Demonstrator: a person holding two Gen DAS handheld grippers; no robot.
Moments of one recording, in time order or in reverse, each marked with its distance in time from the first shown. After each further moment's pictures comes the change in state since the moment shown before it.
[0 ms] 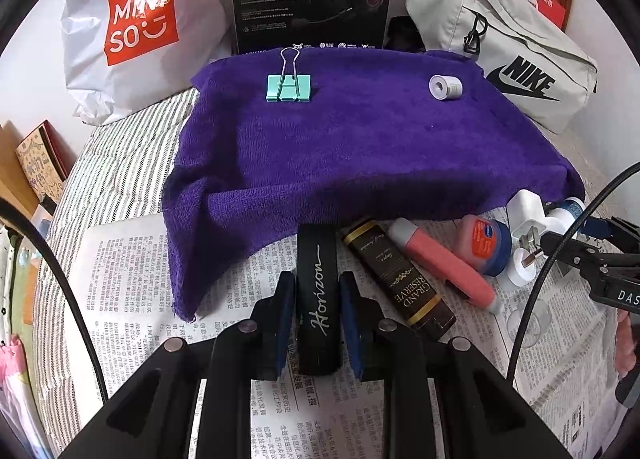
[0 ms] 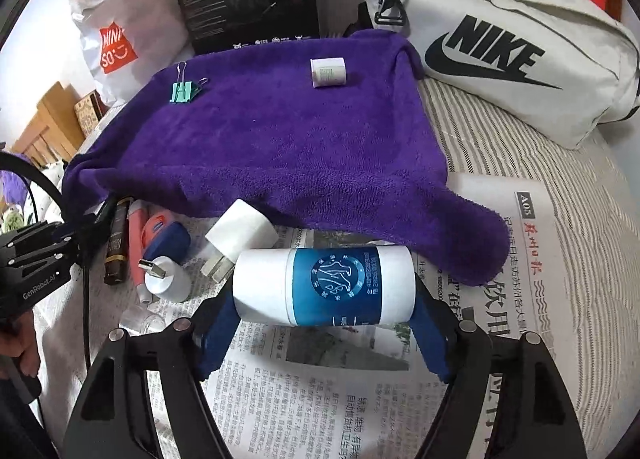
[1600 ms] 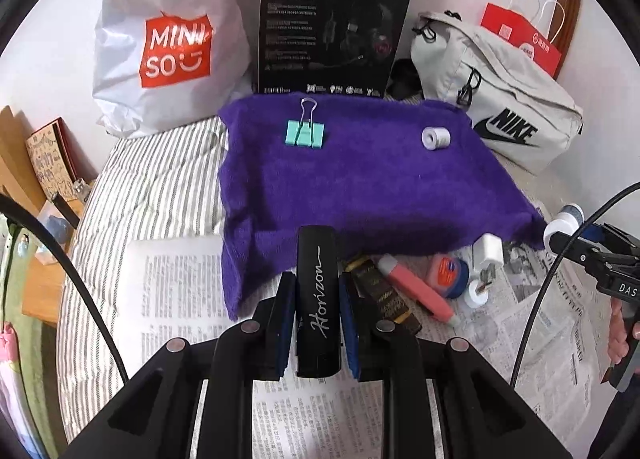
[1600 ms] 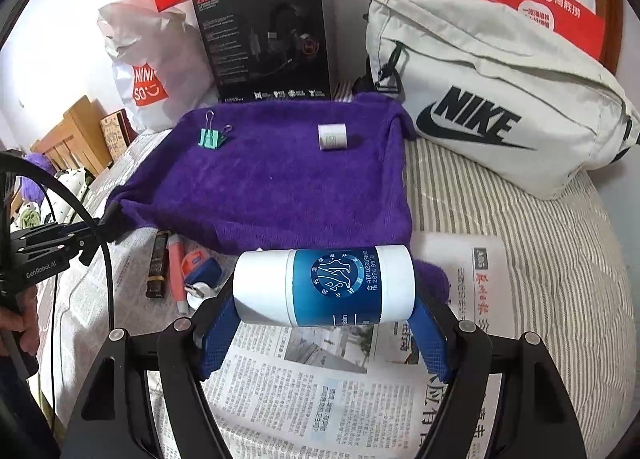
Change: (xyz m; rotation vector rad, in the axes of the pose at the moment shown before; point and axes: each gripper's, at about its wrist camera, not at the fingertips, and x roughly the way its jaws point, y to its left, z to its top) left arm -0.052 0.022 0.018 -0.071 -0.061 -0.060; right arm -0.059 -0.012 0.021 -0.062 -0.090 0.052
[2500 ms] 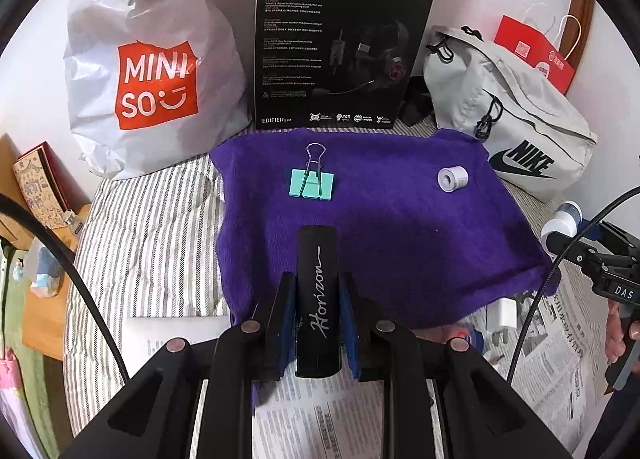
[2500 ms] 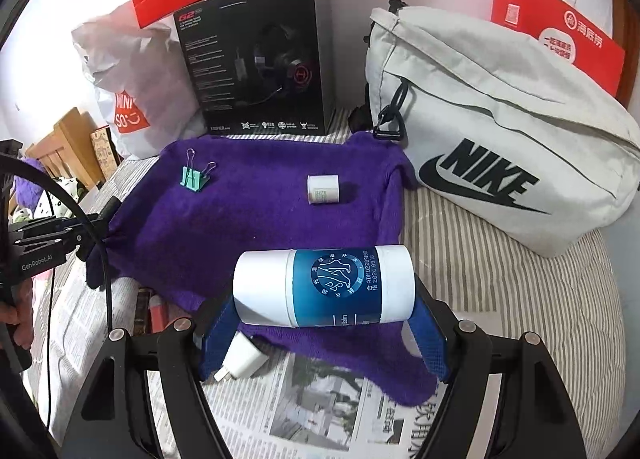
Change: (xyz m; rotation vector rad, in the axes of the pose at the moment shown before) left arm 0.032 0.011 0.060 0.010 -0.002 -0.010; right arm 0.027 -0.004 0.058 -0.020 -0.024 -0.020
